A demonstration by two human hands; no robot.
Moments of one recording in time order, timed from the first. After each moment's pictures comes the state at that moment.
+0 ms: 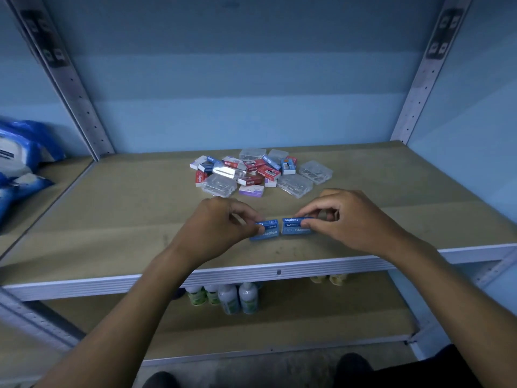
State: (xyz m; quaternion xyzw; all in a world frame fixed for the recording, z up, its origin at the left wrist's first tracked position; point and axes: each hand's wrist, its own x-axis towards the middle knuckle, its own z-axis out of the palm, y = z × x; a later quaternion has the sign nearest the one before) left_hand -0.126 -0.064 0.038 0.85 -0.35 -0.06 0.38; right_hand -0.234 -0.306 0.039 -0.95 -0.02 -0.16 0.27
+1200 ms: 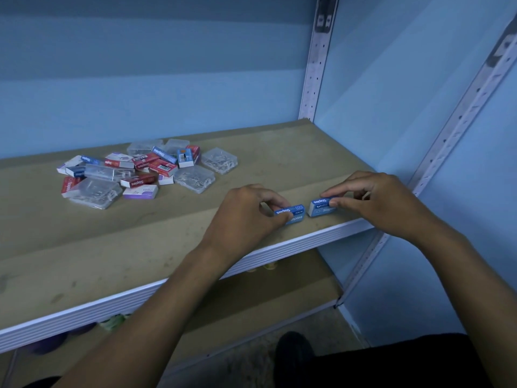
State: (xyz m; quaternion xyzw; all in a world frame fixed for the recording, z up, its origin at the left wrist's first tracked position) left_hand -0.189 -0.244 0.015 0.78 -0.47 -0.05 0.41; right_hand -0.344 -0.457 0.029 -0.94 0.15 -0.18 0.26
